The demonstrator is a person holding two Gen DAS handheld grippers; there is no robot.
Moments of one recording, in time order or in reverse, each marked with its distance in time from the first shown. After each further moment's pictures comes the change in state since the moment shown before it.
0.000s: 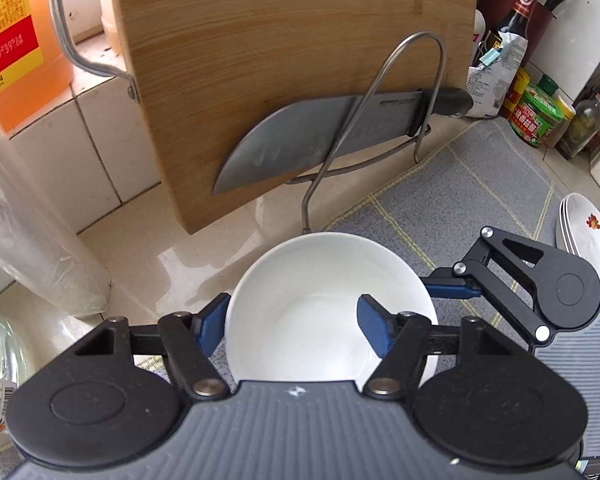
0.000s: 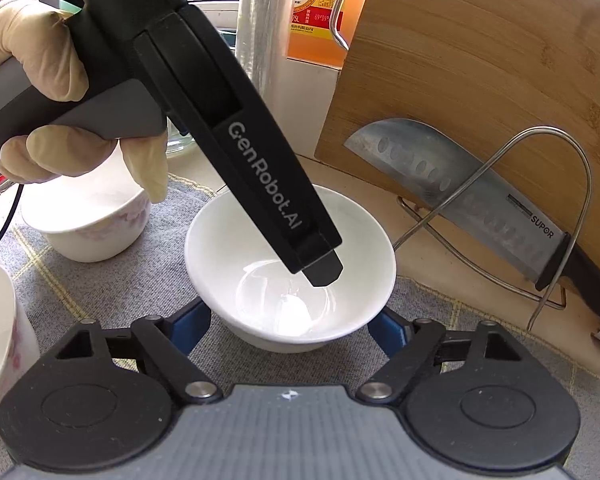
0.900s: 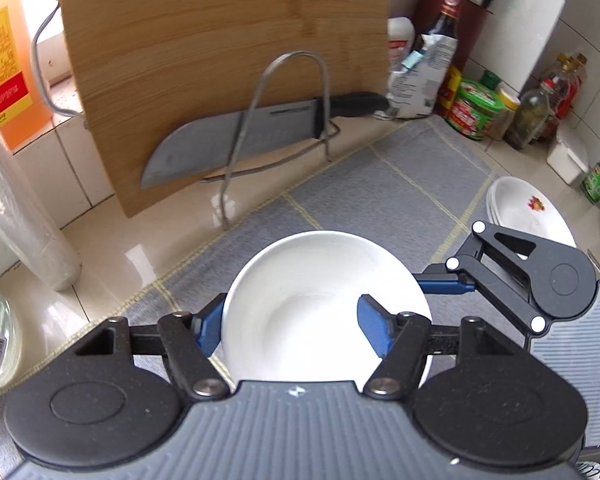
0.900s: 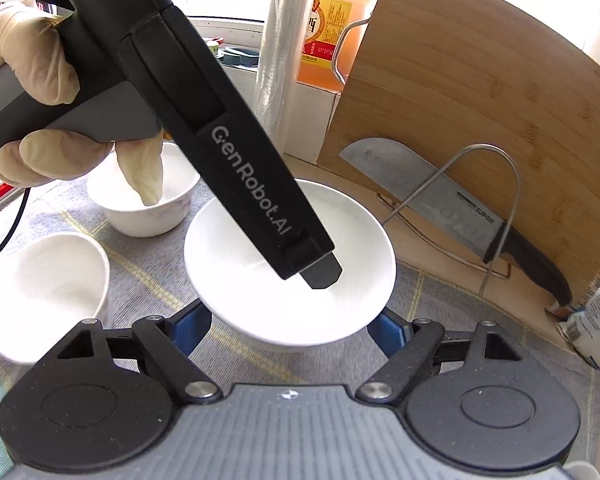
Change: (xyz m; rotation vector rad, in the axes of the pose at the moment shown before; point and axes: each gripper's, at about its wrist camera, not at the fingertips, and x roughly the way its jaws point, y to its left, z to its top) left arm -0.055 -0.069 -0.027 0.057 -0.056 -0.029; right arm -0.086 0.028 -0.020 -0.013 -0.001 -0.049
